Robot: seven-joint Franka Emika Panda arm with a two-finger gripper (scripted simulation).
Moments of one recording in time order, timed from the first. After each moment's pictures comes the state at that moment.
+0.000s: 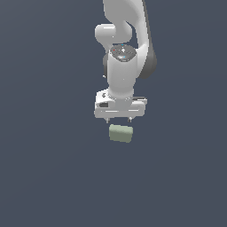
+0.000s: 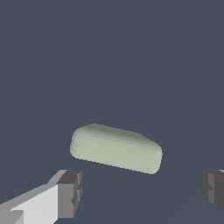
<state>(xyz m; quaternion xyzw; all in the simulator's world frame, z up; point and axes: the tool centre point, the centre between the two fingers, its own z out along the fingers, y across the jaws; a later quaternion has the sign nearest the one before) 0.008 0.024 0.188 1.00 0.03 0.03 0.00</state>
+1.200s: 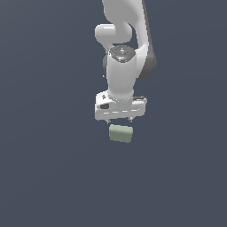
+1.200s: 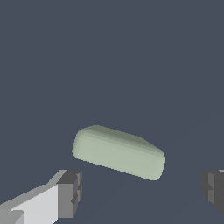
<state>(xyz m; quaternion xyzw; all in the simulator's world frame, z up) 0.011 0.026 0.186 1.00 0.06 0.03 0.00</state>
